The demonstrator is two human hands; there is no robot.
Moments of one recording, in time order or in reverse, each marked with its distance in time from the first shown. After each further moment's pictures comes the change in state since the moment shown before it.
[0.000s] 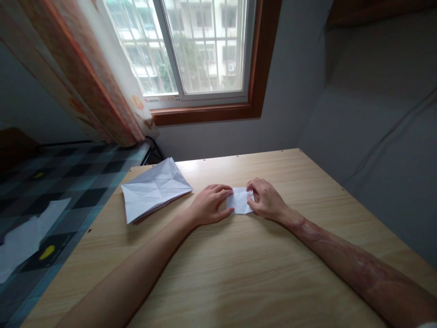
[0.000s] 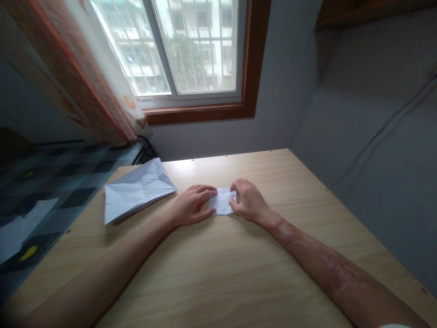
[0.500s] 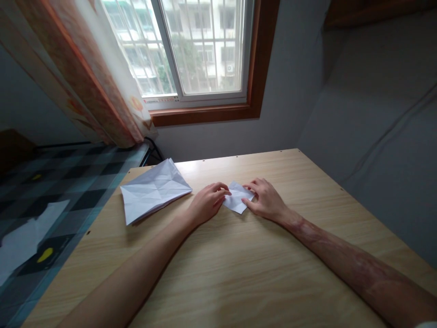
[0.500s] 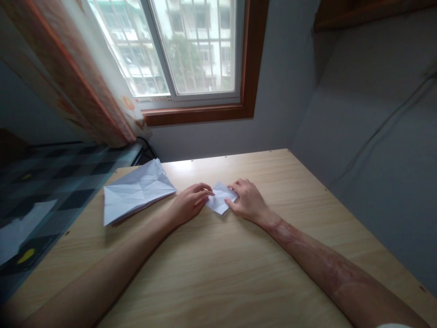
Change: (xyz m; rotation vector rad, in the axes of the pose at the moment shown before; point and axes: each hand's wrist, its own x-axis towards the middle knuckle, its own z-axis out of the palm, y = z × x) left_hand -0.001 -0.011 0.008 0.053 0.120 -0.023; right_hand -0.001 0.001 0.003 -0.030 0.005 -0.003
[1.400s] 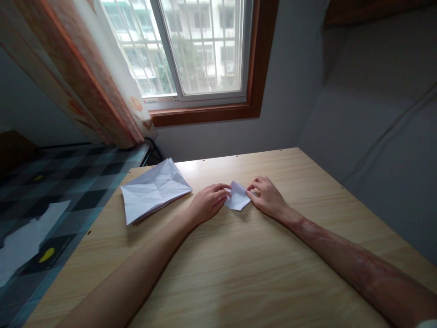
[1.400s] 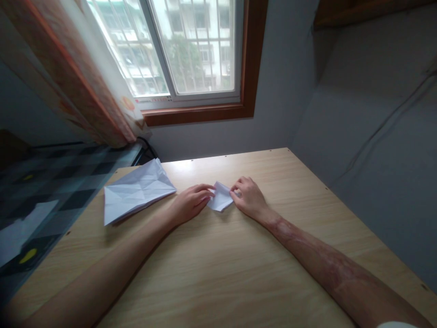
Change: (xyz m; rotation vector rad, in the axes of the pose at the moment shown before) left_hand 0.001 0.002 -0.003 -0.053 -0.035 0.027; right_hand 0.003 0.011 0.006 0.067 0.065 0.035
